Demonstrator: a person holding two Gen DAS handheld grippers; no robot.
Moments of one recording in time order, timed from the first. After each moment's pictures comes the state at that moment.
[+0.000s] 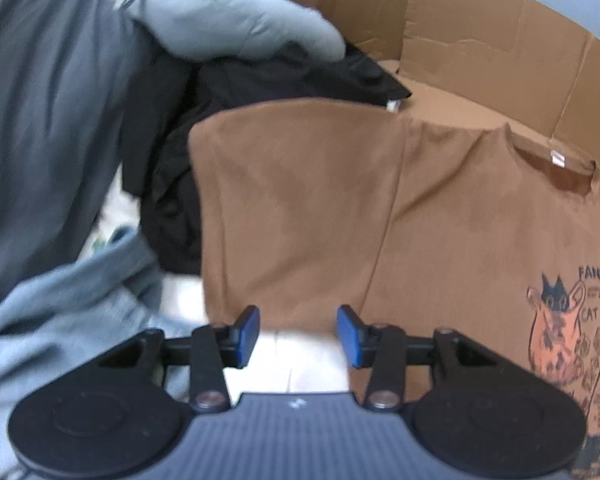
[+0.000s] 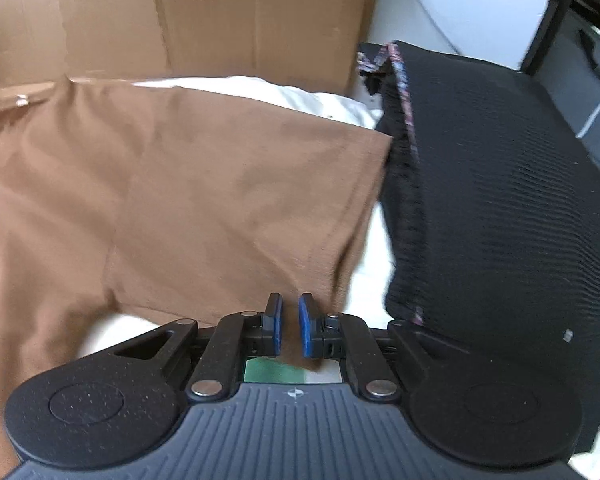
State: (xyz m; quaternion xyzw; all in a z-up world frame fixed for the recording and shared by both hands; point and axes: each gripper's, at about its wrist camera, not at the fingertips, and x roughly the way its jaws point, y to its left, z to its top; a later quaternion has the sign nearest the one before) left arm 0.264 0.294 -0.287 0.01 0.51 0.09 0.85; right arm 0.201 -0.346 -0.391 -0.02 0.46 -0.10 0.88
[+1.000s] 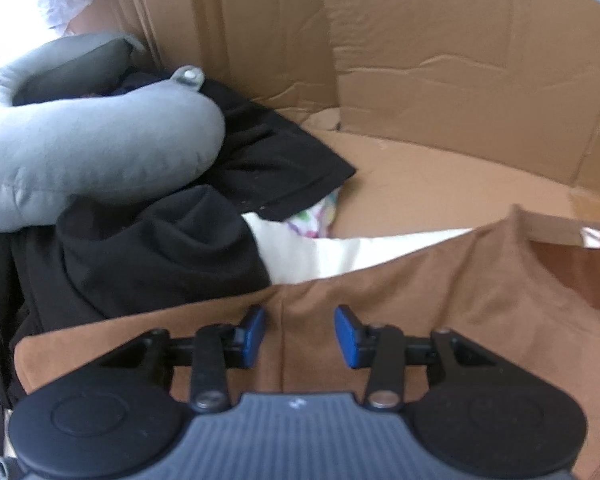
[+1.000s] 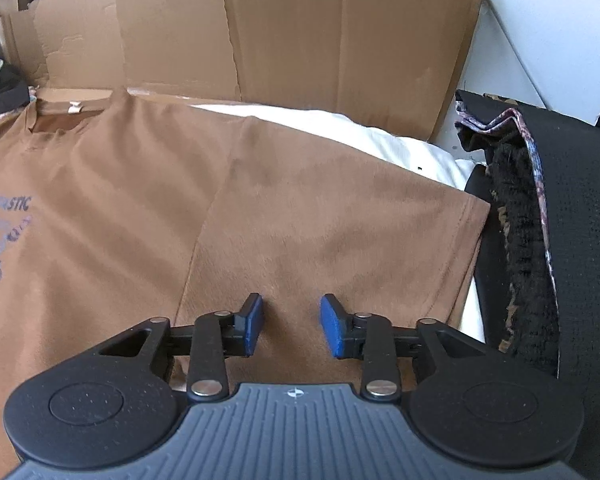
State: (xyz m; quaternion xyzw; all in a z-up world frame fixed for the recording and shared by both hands) left arm 0.440 0.222 -0.346 0.08 0.48 0.08 0.87; right arm 0.236 -0.328 -0.392 -0.01 0.44 -0.01 0.90
